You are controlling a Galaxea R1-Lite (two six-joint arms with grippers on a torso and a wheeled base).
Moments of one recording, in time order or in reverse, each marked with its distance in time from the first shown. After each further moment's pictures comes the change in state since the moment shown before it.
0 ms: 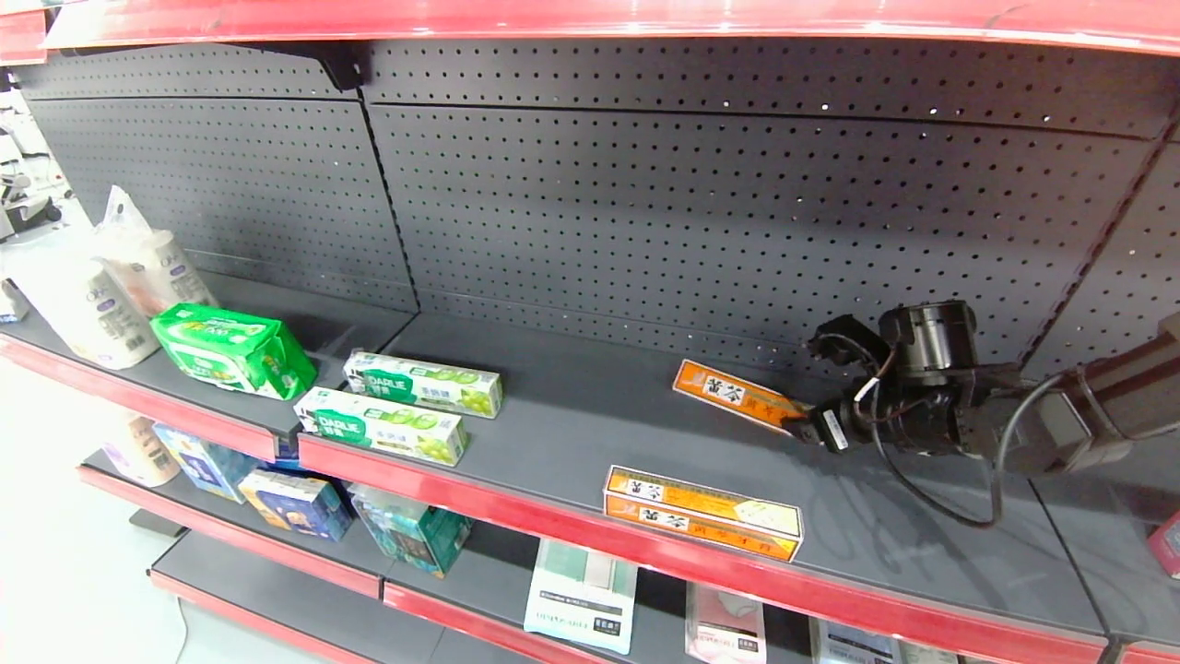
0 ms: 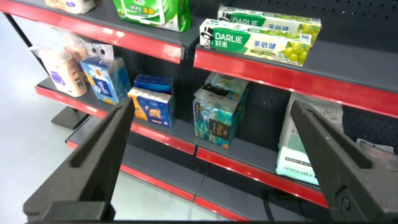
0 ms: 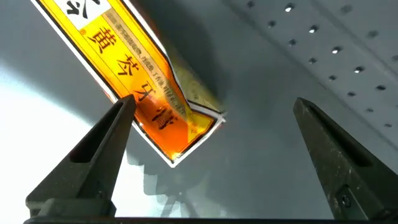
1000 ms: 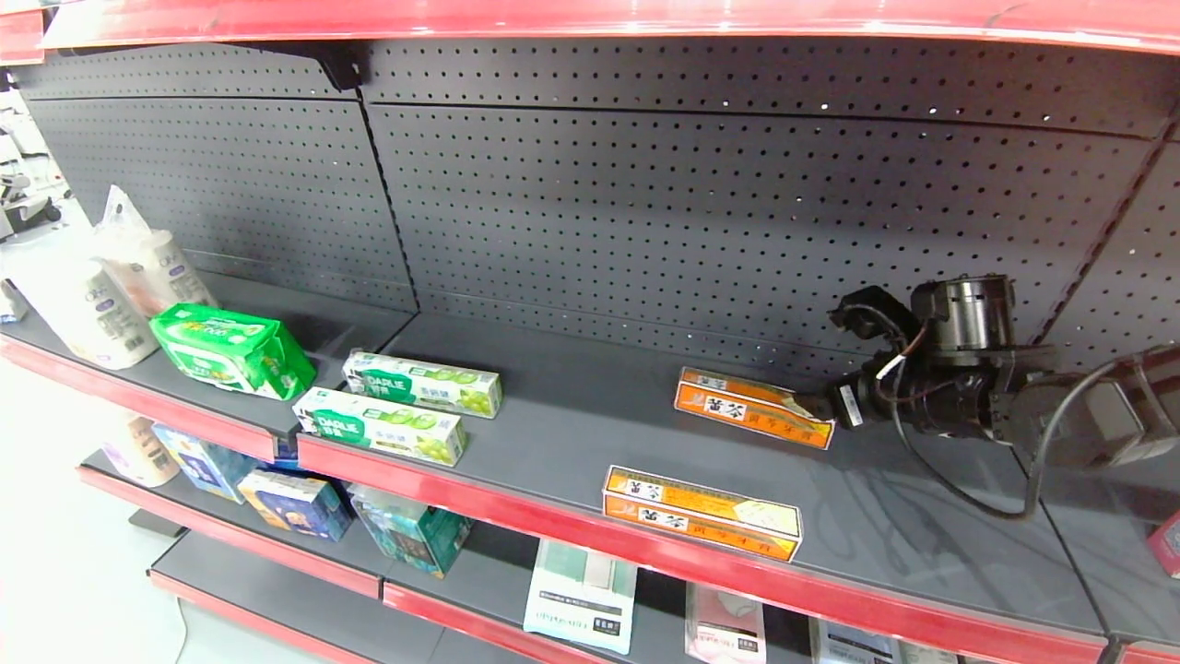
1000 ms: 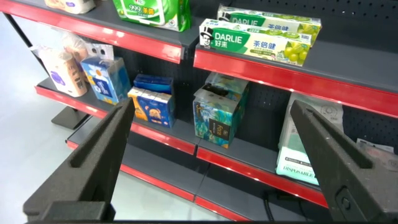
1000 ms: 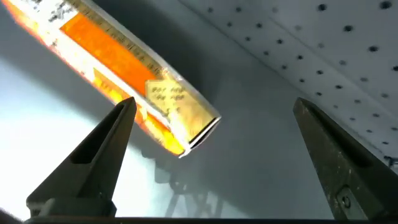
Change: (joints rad) left arm 0.000 0.000 0.000 0.000 0.000 0.000; right arm 0.007 -0.084 -0.006 -0.018 -0.004 0.041
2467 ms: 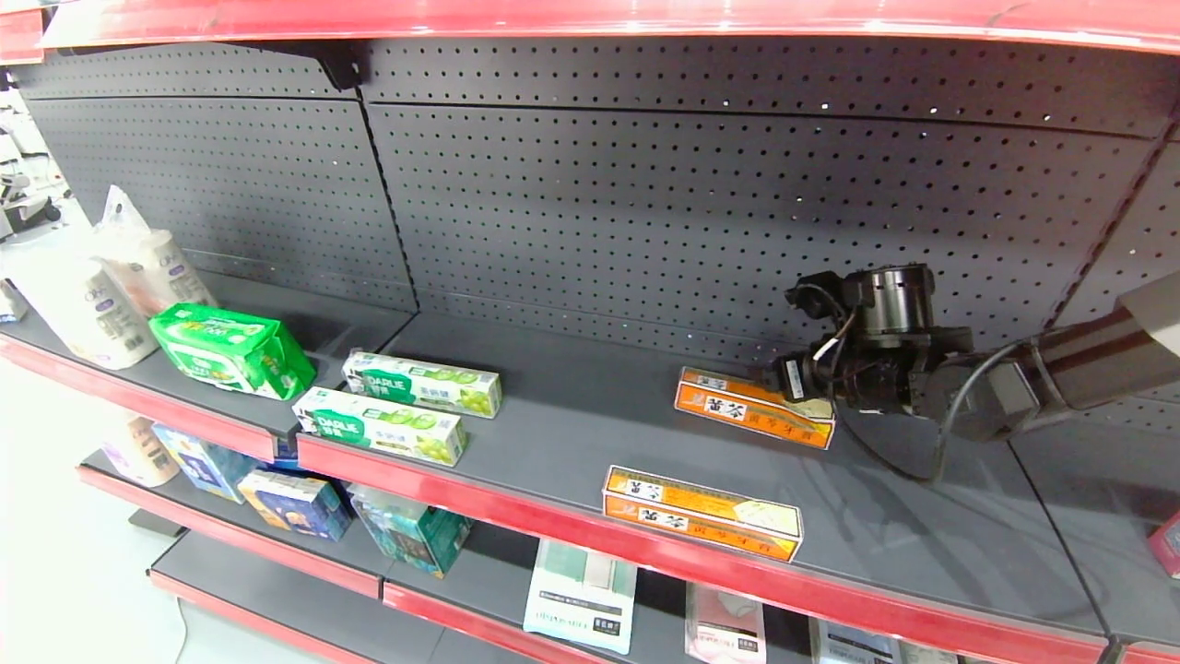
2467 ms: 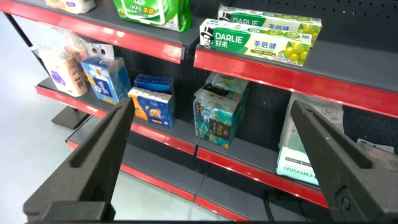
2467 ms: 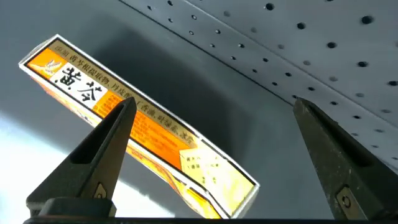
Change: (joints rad) left arm 0.000 0.000 0.000 0.000 0.000 0.000; right arm 0.084 0.135 -0.178 0.004 -0.058 0.153
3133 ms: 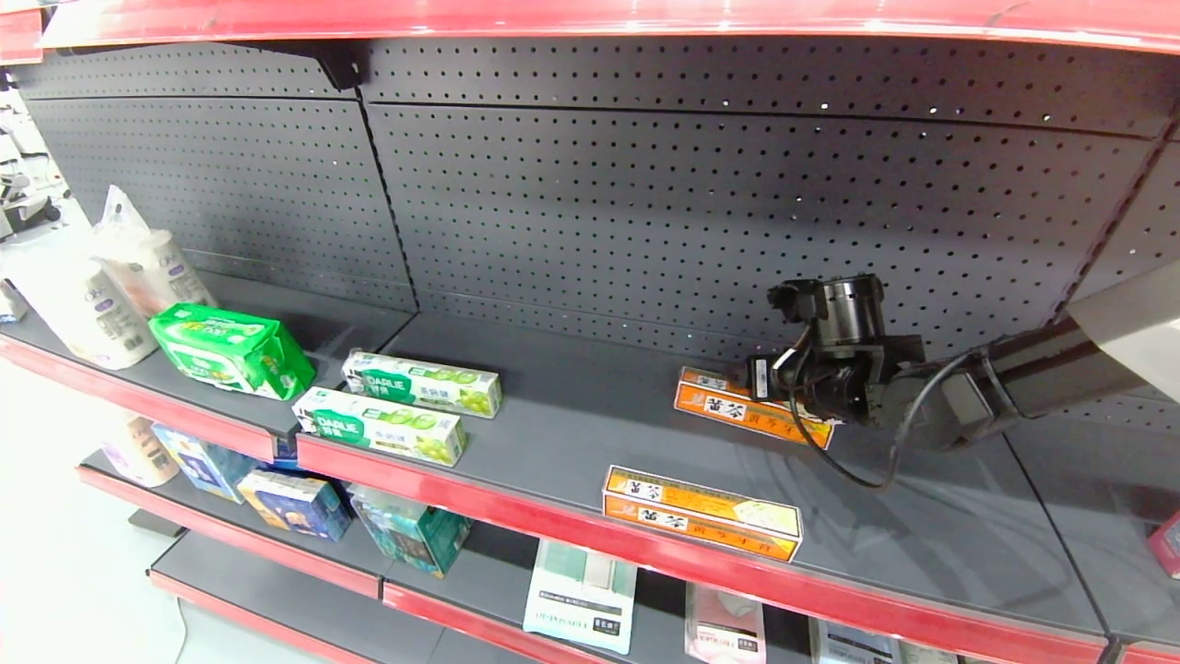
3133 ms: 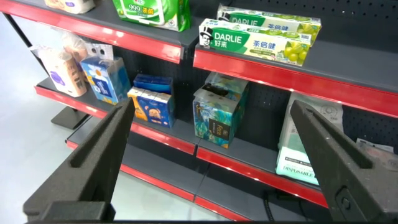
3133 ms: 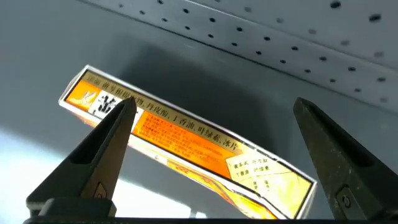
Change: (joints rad) left arm 0.000 0.000 0.000 0.000 0.000 0.000; right arm 0.094 0.041 -0.028 0.004 -0.127 0.243
